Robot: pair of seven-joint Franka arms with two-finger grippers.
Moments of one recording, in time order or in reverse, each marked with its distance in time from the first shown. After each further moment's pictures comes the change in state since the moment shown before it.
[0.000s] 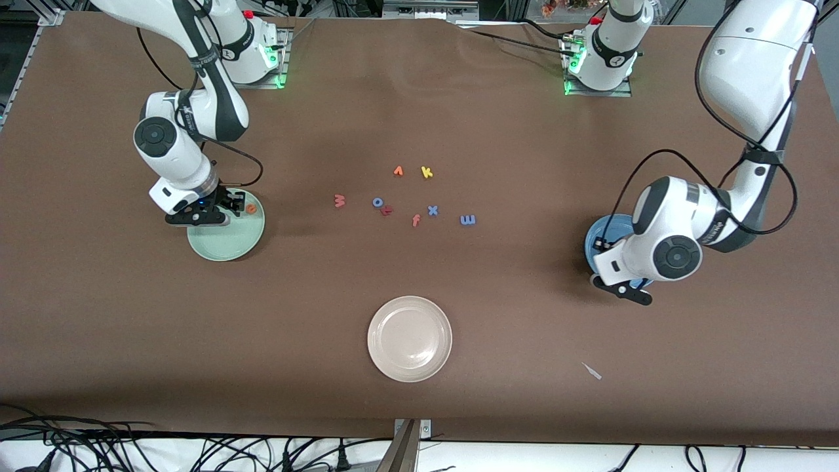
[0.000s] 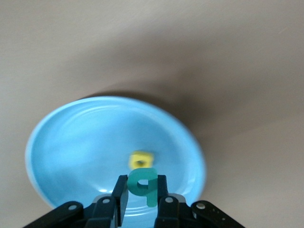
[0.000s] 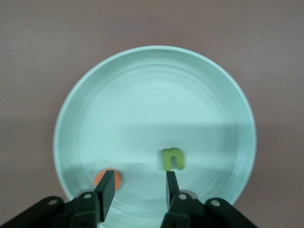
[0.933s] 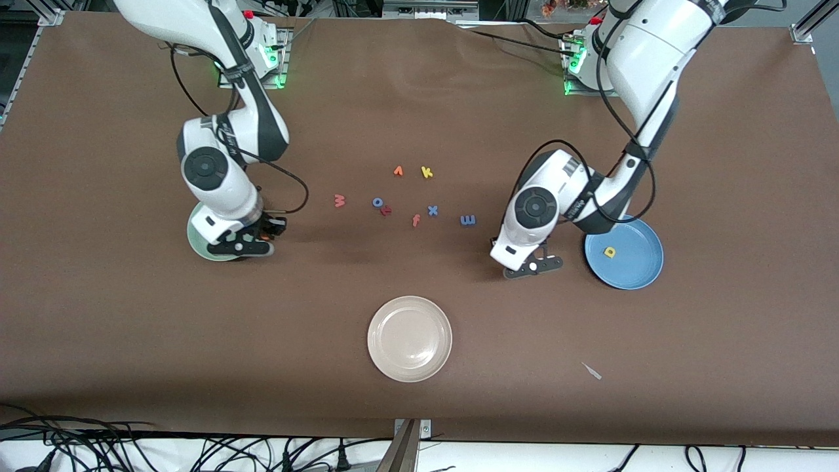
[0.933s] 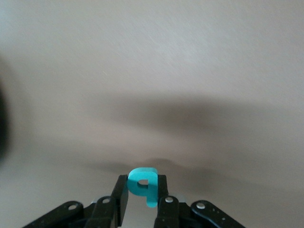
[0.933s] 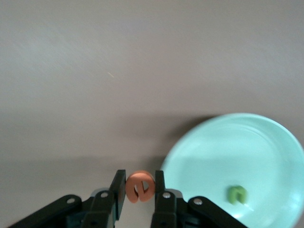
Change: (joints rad) left arm -0.325 0.035 -0.013 0.001 -0.043 0.184 -0.912; right arm -0.004 0.113 0.106 0.296 0.007 -0.230 0.078
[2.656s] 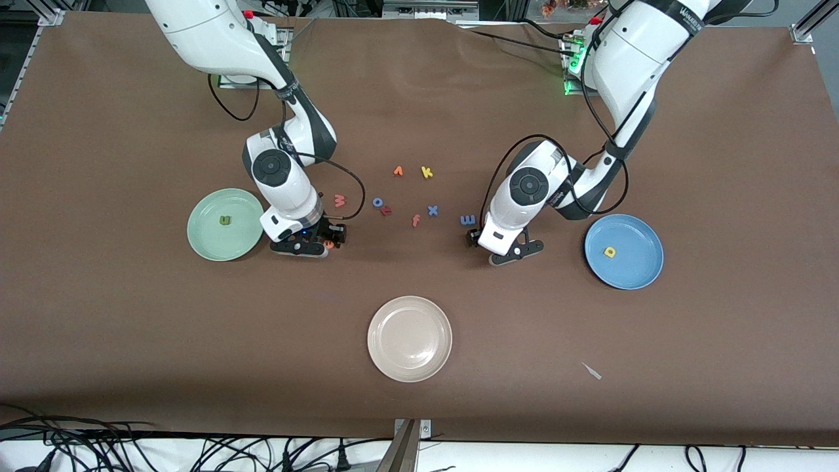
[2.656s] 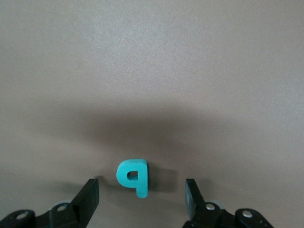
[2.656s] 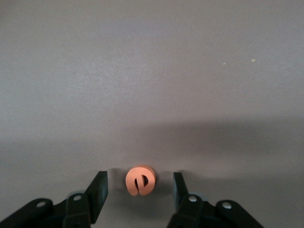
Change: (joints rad) left arm -0.051 0.005 -0.016 -0.183 -0.077 0.371 -0.201; right arm -0.080 0.226 0.292 0.099 0.013 0.292 0.344
